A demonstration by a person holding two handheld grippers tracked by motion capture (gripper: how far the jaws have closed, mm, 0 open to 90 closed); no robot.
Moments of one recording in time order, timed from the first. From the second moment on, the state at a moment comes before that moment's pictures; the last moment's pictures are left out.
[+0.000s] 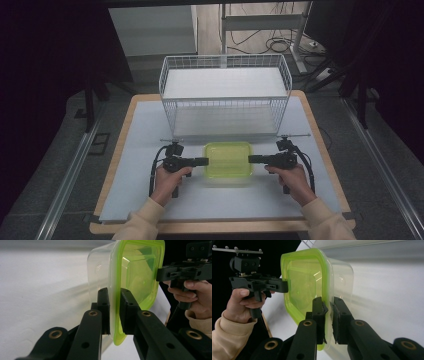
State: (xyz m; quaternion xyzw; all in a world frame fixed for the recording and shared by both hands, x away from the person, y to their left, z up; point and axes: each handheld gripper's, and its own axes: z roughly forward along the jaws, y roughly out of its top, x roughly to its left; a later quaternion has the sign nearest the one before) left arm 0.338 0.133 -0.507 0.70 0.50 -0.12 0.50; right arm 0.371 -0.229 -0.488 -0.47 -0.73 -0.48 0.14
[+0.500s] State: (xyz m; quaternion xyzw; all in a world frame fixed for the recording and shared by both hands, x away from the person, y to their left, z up) left arm 0.331 0.135 -0.491 0.70 0.49 -0.10 0.51; right arm 0.363 -0.227 -0.474 -0.45 -0.74 -0.49 0.12
